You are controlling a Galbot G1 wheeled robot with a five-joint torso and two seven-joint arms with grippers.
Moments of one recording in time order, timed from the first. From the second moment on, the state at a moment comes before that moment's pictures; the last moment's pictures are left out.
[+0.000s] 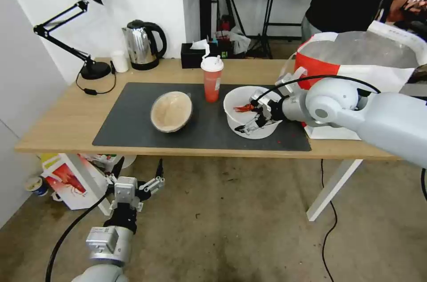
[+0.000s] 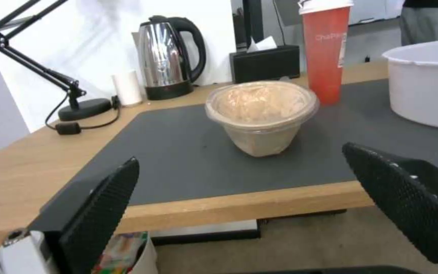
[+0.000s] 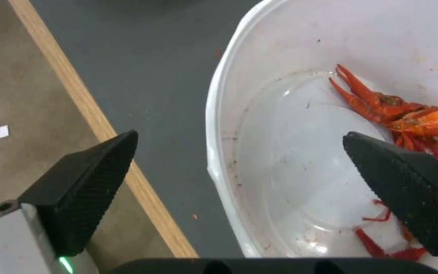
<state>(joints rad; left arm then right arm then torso) 1.80 -1.50 -0.55 -2.30 0.00 0.00 0.00 0.28 0.59 -0.95 1.82 1.27 -0.72 -0.09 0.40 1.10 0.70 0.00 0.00</state>
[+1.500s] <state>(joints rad) 1.80 -1.50 -0.55 -2.30 0.00 0.00 0.00 0.22 0.59 -0.94 1.75 1.25 -0.72 -0.09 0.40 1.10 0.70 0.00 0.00</state>
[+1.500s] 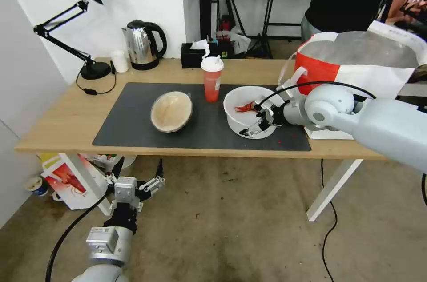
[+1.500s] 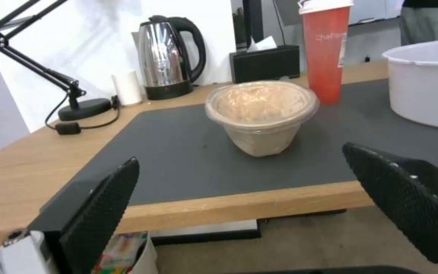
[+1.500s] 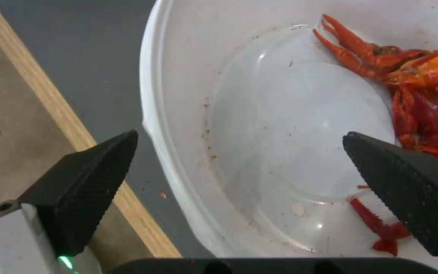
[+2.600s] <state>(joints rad) 1.80 -1.50 -0.55 -2.30 0.00 0.00 0.00 0.23 0.61 -0.94 1.74 1.25 -0.72 -0.07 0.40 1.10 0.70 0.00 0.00</state>
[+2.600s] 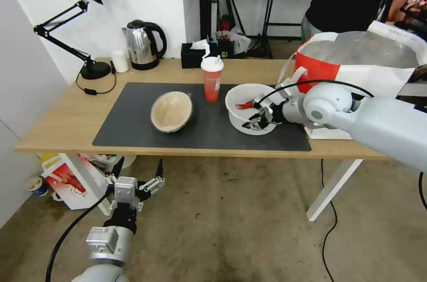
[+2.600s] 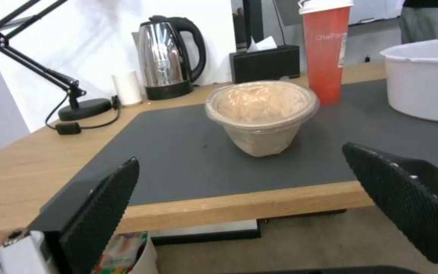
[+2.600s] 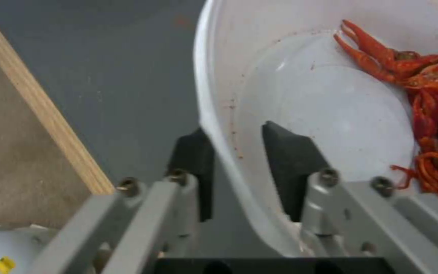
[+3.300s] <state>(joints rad) 1.80 -1.50 -0.55 -2.30 0.00 0.00 0.00 0.22 0.62 -0.94 1.73 1.26 -0.72 -0.06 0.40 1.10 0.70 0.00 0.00</state>
